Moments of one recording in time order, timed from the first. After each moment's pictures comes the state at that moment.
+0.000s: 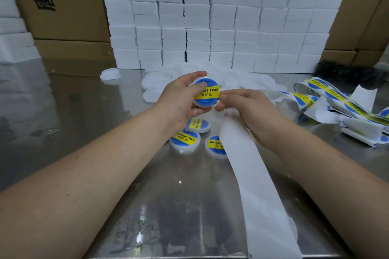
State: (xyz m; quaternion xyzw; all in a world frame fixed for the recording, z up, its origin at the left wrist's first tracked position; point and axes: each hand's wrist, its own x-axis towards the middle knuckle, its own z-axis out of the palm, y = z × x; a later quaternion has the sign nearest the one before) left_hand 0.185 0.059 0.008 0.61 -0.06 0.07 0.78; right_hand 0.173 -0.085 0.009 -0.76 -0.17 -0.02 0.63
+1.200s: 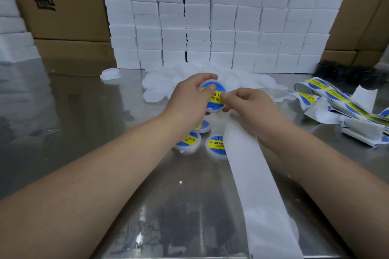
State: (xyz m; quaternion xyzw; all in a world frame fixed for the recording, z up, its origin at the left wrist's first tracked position) left_hand 0.172 0.048 0.006 0.75 -0.10 0.19 0.62; right_hand 0.178 -0.087 0.004 -0.81 -0.14 -0.11 0.56
